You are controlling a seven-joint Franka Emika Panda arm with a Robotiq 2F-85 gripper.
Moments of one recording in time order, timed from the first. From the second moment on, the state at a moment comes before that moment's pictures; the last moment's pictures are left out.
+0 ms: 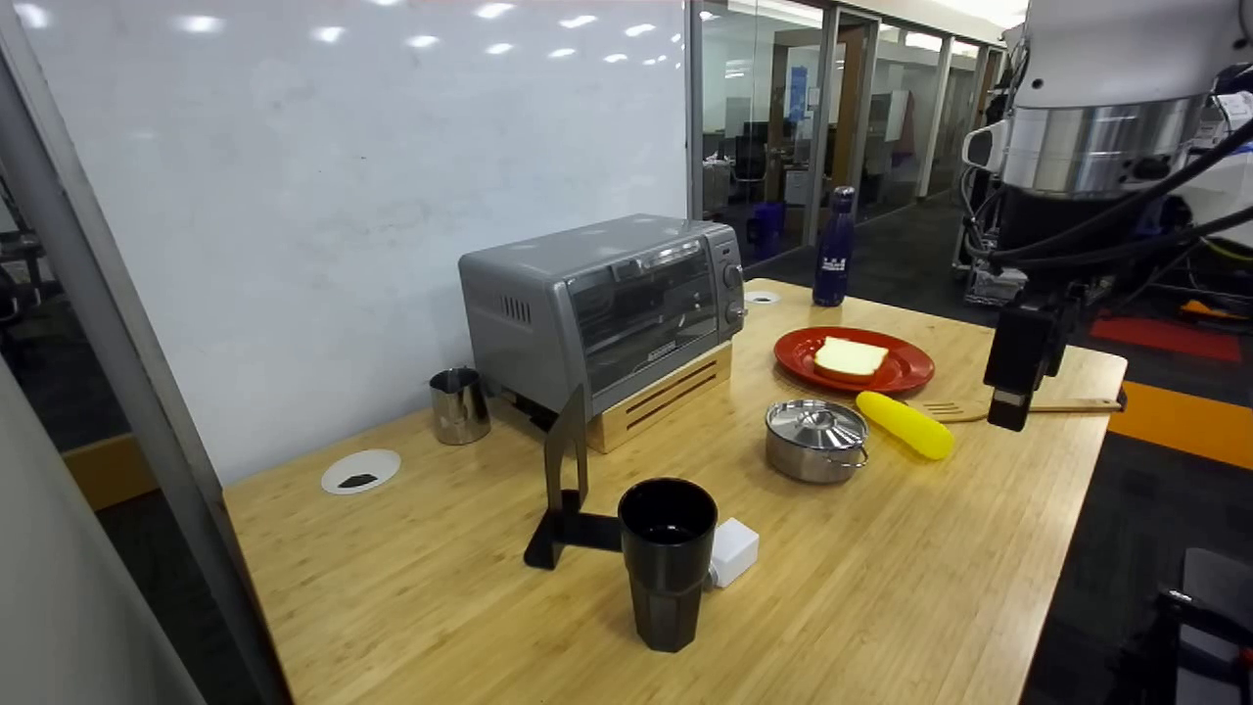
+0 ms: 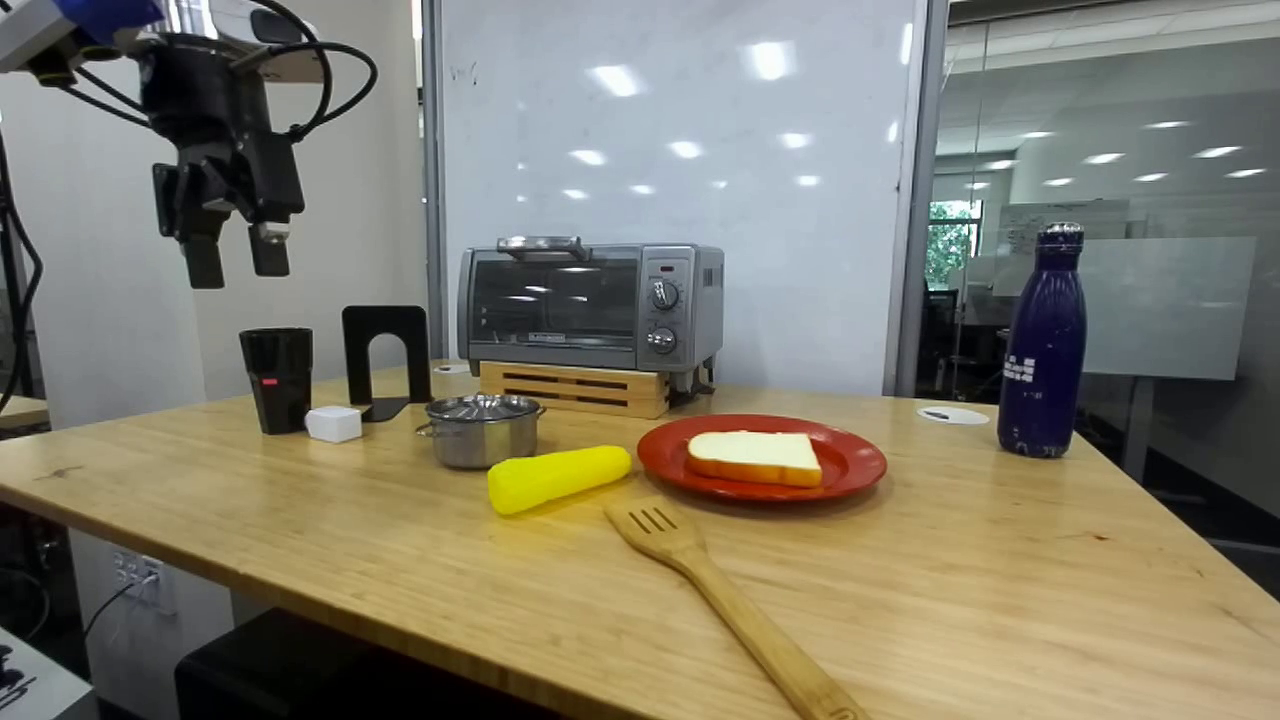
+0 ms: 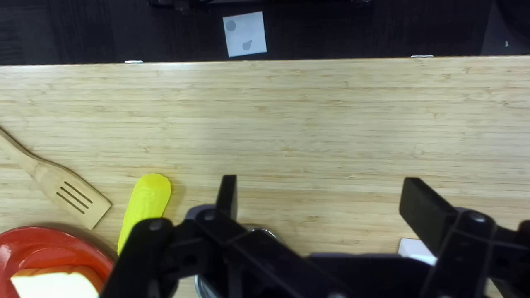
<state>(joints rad) 0.05 -0.55 0.20 -2.68 -0.02 2.12 0.23</state>
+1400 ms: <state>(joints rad) -0.05 -0.55 0.05 -2.60 -0.11 2.14 0.17</state>
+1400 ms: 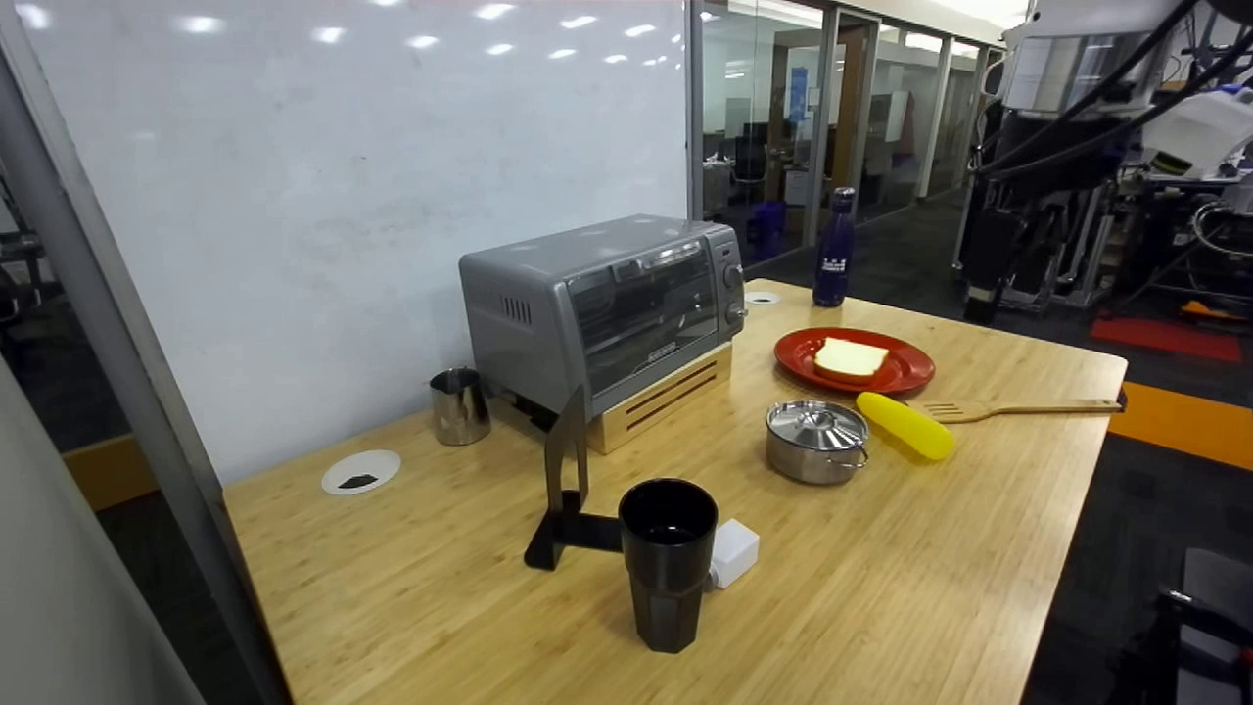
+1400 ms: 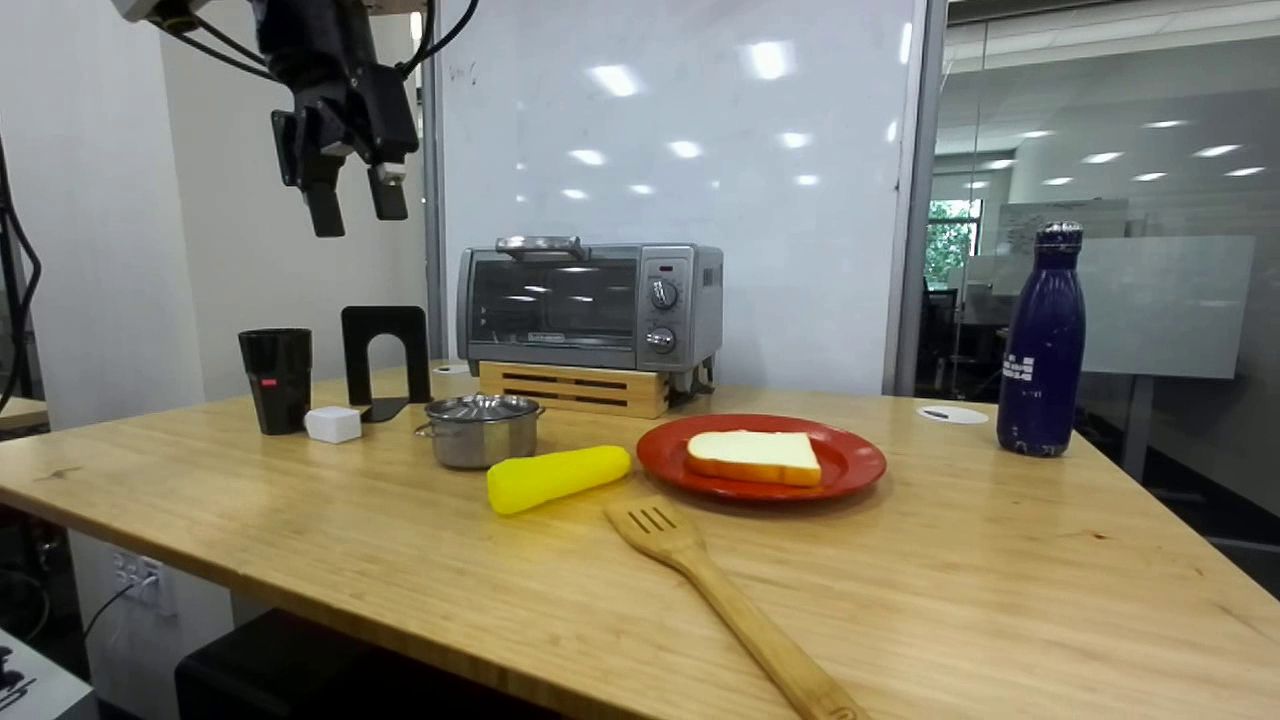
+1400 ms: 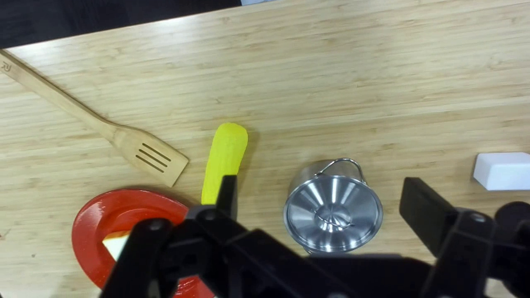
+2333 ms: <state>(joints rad) -0.12 -0.53 -0.06 -2.51 -0.13 2.20 0.16</state>
